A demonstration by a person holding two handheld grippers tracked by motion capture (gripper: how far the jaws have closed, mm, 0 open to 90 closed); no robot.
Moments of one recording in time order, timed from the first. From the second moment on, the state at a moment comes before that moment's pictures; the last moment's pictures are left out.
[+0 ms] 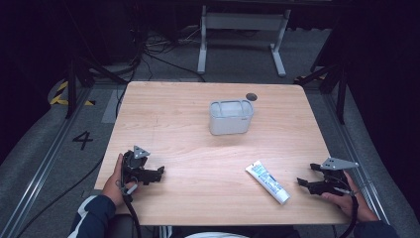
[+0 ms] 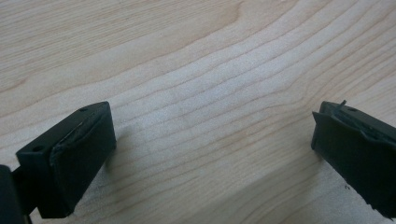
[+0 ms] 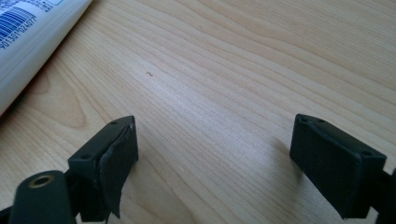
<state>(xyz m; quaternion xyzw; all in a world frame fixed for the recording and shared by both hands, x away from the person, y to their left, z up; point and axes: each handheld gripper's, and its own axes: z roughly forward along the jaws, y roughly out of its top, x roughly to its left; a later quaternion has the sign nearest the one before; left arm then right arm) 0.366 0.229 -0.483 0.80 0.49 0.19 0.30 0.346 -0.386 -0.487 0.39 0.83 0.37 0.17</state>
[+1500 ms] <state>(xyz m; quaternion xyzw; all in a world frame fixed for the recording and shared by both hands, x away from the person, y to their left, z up) 0.380 0.236 -0.483 0.84 0.41 0.15 0.32 0.335 -0.352 -0.436 0.35 0.86 0.34 0.13</state>
